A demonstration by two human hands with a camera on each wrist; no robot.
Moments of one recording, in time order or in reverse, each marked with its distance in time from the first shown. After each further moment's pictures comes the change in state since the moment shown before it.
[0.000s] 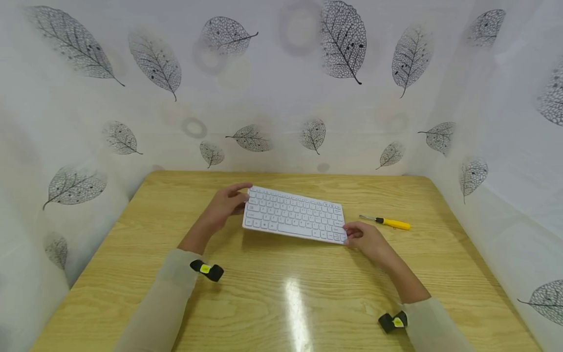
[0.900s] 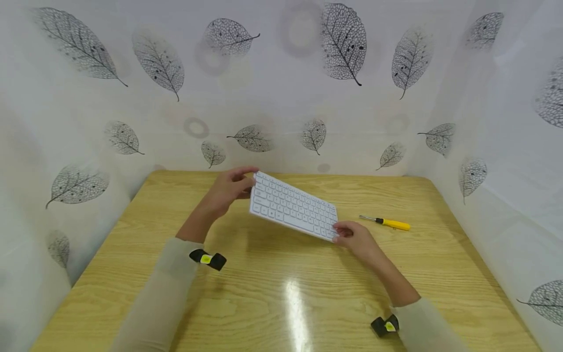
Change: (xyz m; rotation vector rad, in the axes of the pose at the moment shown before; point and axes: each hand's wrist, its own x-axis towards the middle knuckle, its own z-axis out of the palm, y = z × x) left_hand -0.010 0.060 0.009 0.026 -0.032 0.146; right_hand 0.002 -0.016 0.021 0.056 0.050 -0.070
